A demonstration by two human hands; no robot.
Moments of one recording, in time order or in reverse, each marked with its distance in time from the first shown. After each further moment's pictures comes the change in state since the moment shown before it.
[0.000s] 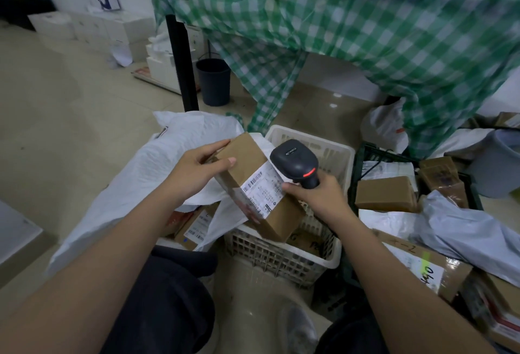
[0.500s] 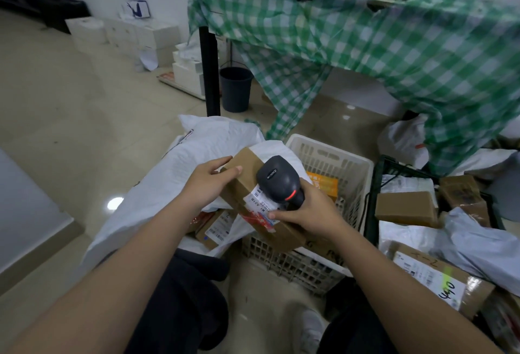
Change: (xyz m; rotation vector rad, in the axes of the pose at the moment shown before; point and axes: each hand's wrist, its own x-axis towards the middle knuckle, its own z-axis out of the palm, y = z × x) left_hand -0.028 -0.011 -0.035 -0.011 0.126 -0.193; right_hand -0.014 -0.017 0.051 -0.476 -0.220 -0.190
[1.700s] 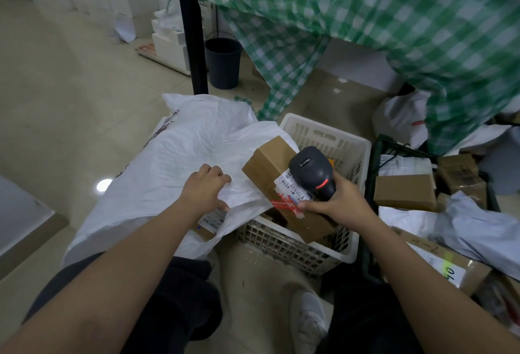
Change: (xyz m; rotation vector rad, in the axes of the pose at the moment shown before) left_hand 0.070 -0.076 0.016 1.308 -0.241 0.340; right_hand 0.005 0.053 -0.027 0.056 0.065 0.163
